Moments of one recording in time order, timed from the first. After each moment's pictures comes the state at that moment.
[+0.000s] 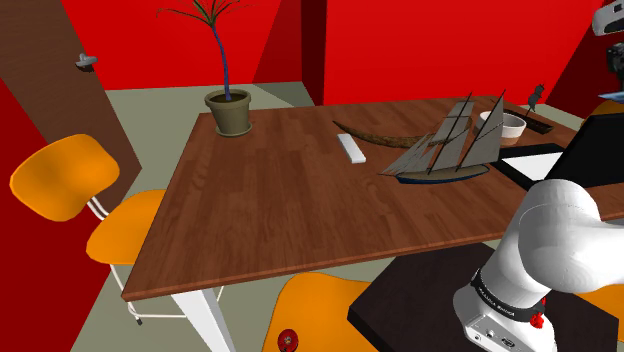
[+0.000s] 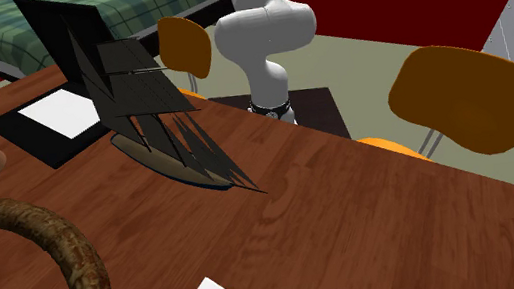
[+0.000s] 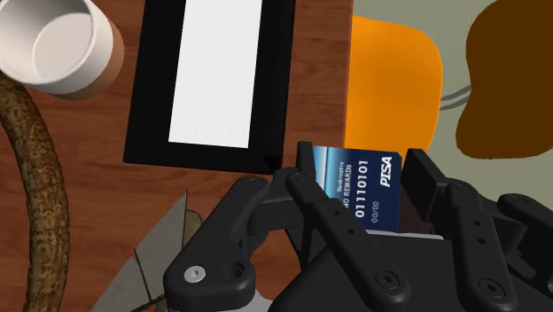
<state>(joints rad) 0.18 -1.35 -0.38 -2.30 -1.14 0.91 -1.60</state>
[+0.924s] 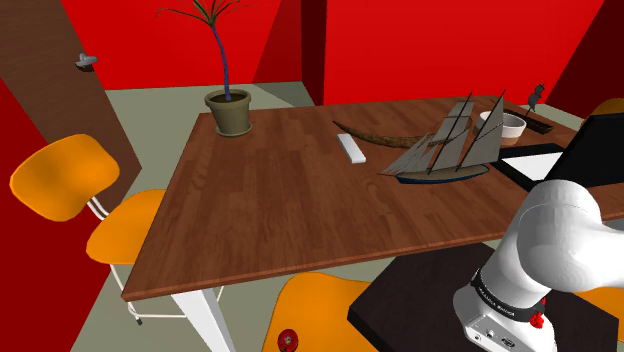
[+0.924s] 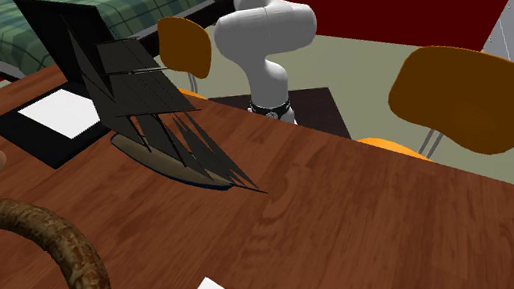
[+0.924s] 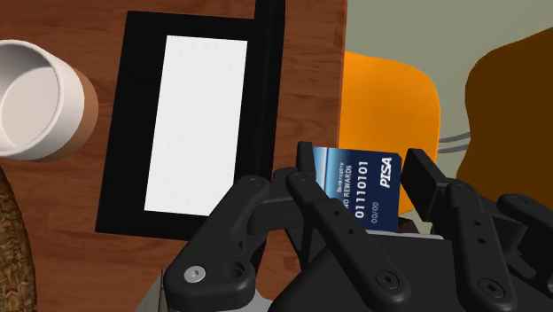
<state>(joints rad) 0.14 -1.48 -0.56 -2.28 -1.42 0.97 -1.83</state>
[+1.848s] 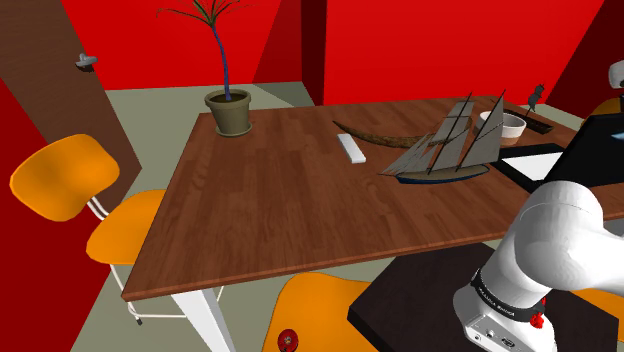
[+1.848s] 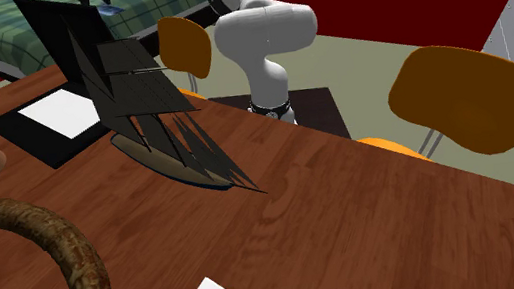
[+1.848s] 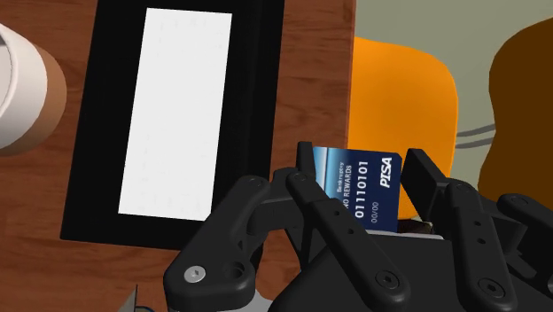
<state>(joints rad) 0.08 -1.63 -0.65 -2.48 -1.49 1.02 -1.79</state>
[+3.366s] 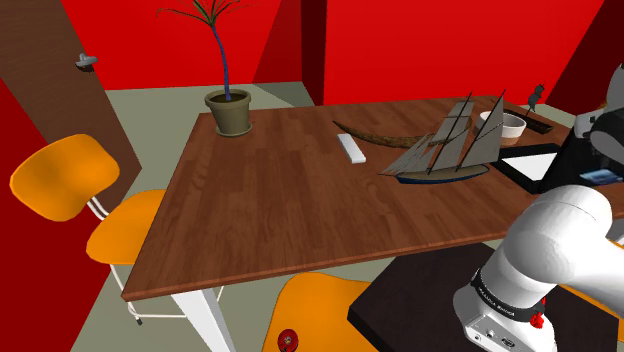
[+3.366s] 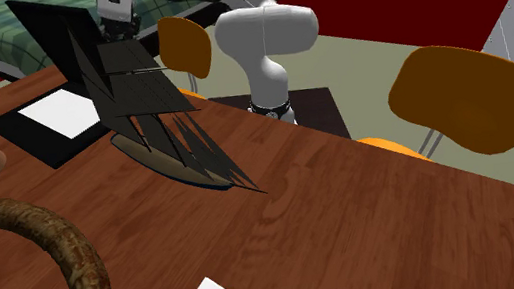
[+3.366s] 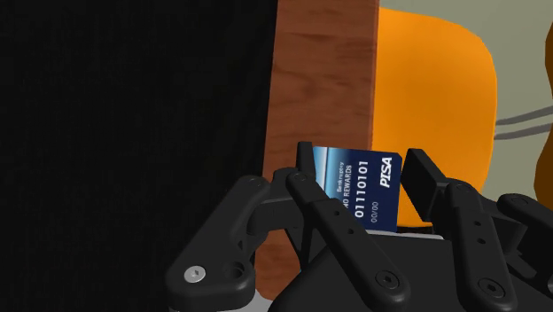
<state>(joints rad) -0.13 -1.78 -0.93 -2.75 -1.68 1.17 -1.78</state>
